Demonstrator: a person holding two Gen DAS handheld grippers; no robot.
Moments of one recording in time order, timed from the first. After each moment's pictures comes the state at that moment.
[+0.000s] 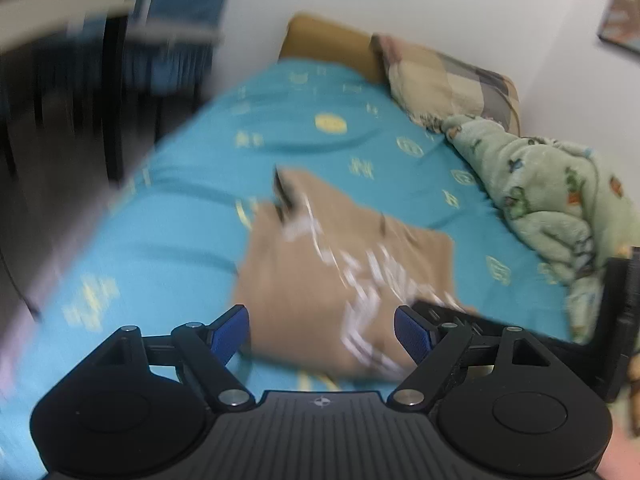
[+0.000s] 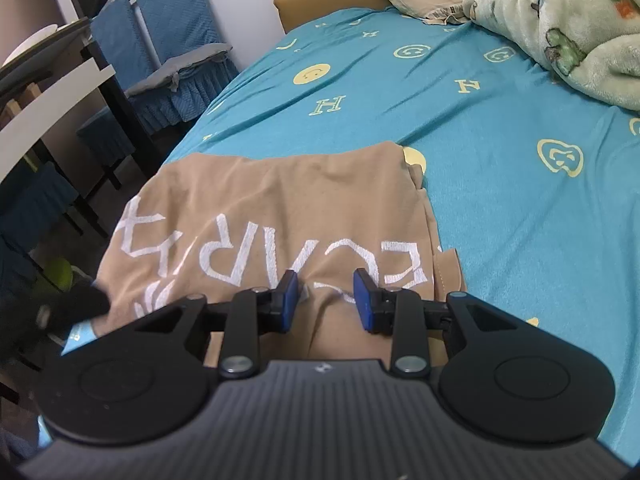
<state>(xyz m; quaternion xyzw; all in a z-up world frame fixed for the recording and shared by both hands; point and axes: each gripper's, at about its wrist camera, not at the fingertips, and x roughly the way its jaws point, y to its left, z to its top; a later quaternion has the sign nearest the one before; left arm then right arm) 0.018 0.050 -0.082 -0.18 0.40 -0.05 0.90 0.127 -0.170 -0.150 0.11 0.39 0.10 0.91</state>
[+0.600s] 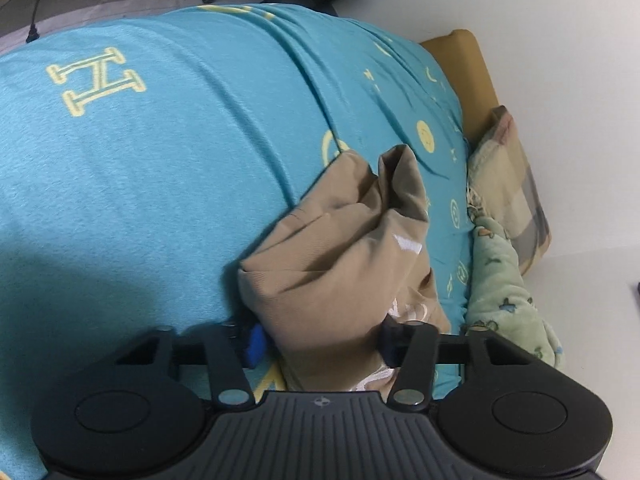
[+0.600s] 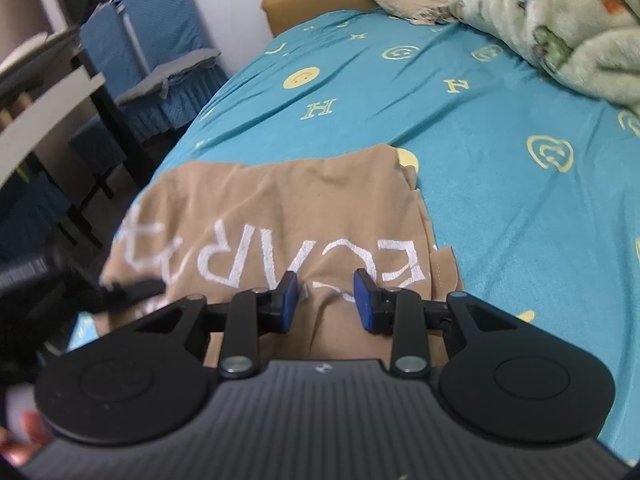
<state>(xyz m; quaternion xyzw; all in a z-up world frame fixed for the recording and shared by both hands) 0.042 0.109 -0.165 -0.52 0.40 0.02 0.75 0.126 -0.174 -0.141 0.14 0.39 0.08 0.91</state>
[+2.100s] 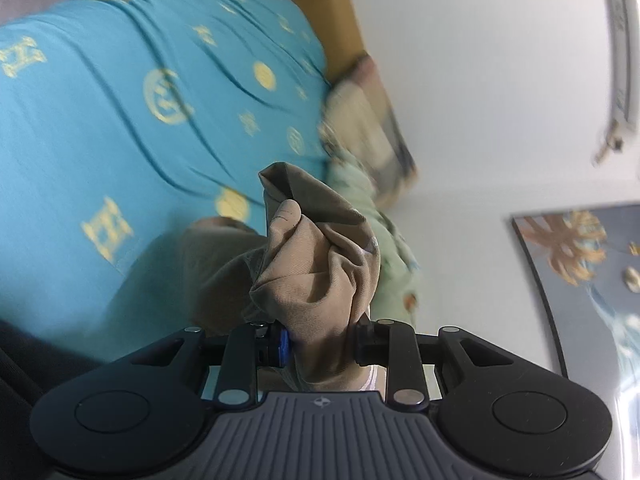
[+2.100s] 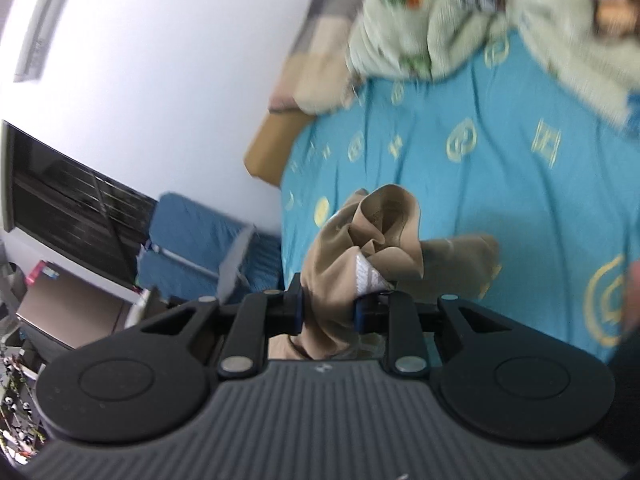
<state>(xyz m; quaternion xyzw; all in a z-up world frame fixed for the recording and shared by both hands) -0.055 0.051 -0.016 -0.55 0.36 -0.18 0.73 -0.041 -0.303 -0.035 0.50 0.23 0.04 0.83</state>
